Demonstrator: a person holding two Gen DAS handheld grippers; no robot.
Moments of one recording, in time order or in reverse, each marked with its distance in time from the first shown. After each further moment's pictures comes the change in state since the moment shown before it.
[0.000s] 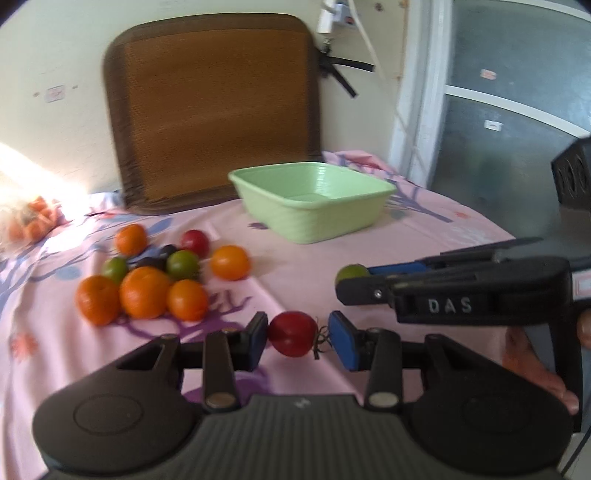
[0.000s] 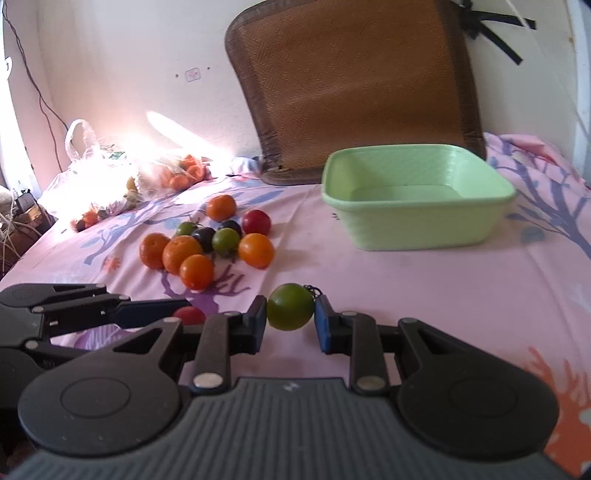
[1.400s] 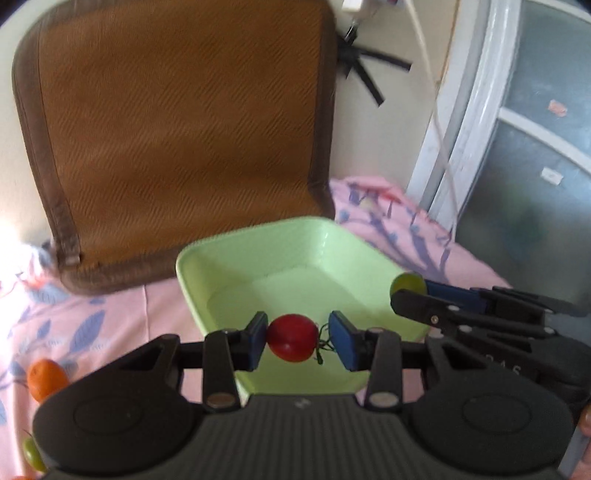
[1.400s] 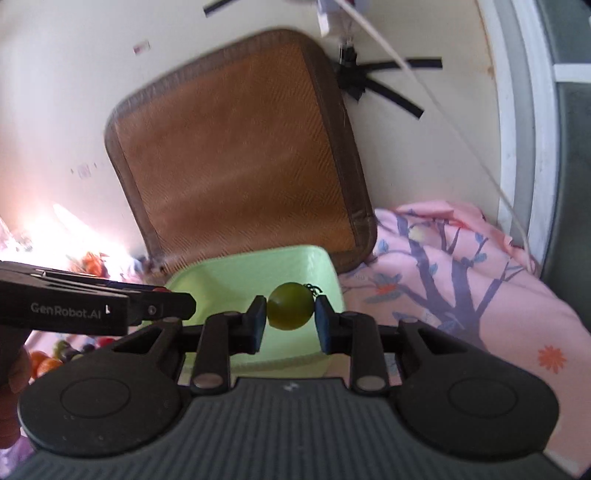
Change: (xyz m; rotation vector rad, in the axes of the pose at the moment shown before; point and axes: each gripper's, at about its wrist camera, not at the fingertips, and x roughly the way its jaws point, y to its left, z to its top) left arm 0.139 0.019 0.137 -0.098 0.102 -0.022; right arm 0.033 -0.114 0.069 0.060 -0.160 -0.129
